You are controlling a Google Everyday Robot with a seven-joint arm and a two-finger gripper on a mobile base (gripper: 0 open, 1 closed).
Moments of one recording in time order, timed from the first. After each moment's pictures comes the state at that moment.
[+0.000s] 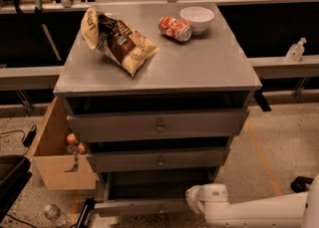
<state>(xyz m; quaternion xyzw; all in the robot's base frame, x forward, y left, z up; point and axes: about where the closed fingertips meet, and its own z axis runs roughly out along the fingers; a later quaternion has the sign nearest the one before) 0.487 -0.136 0.286 -0.75 0.61 -0.11 0.22</state>
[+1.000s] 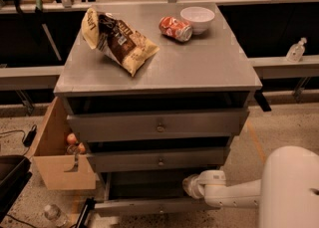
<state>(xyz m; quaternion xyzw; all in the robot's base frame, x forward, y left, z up) 0.555 -0.138 0.230 -0.76 0.59 -0.08 0.24</state>
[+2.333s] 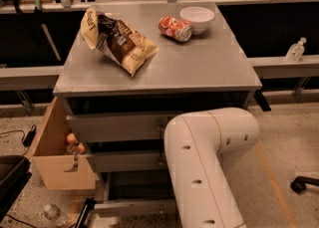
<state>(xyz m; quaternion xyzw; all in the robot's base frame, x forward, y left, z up) 0.497 -0.096 0.192 -0.78 0.60 0.08 0.13</state>
